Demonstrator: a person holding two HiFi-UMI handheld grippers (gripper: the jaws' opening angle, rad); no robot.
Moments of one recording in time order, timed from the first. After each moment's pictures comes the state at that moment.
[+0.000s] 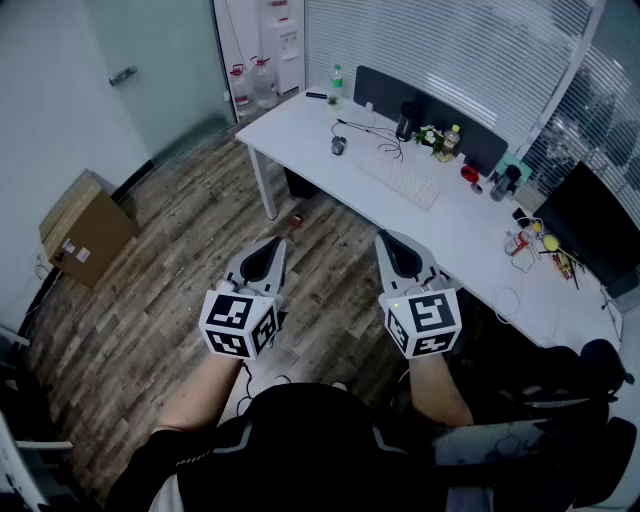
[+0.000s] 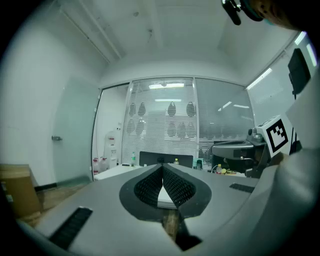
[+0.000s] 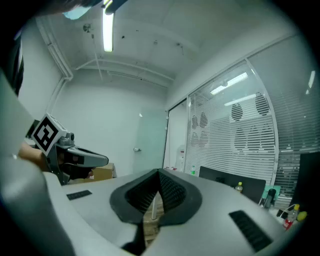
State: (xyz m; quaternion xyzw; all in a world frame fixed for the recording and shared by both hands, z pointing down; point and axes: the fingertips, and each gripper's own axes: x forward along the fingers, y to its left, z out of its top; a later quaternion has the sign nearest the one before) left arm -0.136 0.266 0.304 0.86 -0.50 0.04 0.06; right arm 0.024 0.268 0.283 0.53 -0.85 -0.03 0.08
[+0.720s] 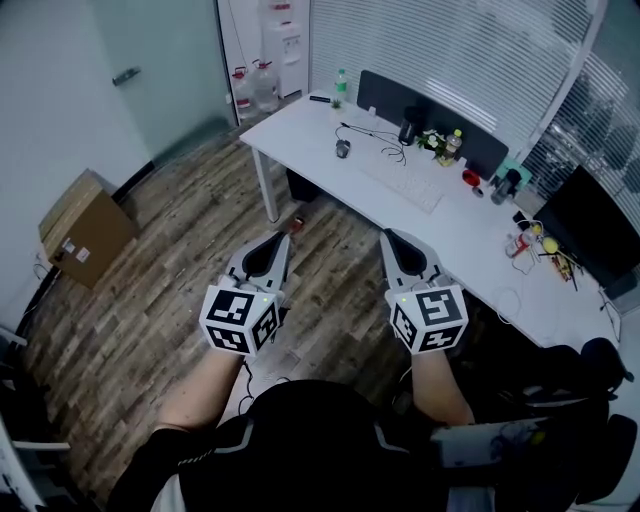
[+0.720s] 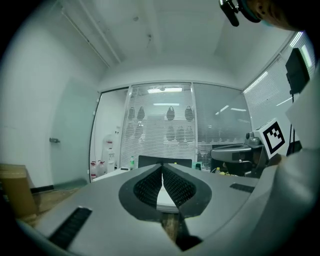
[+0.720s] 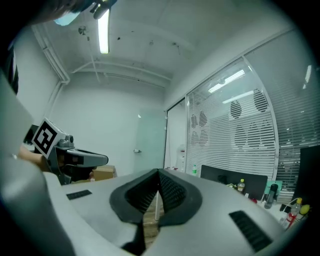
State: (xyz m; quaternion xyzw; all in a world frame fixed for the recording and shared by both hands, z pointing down) left arm -0.161 0.261 0.289 0.87 -0.49 0.02 0.05; right arm 0.003 0.264 0.276 0.53 -0.85 -0.01 0.06
